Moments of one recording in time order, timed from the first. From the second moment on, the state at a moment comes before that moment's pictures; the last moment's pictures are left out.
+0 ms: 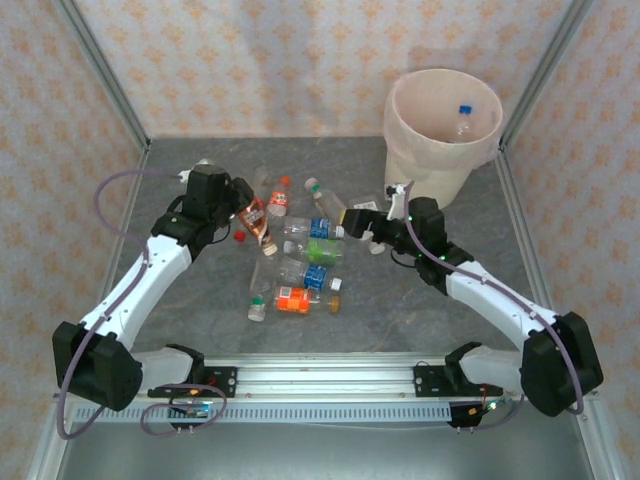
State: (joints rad) left arm -0.26 1.24 1.07 -0.46 -0.12 -0.83; right arm 0.49 1.20 0.72 0.17 -0.37 0.64
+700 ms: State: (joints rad) left arm -0.46 1.41 1.15 -0.21 0.11 -0.94; right arm 0.62 1.51 0.88 0.39 -0.52 0.73
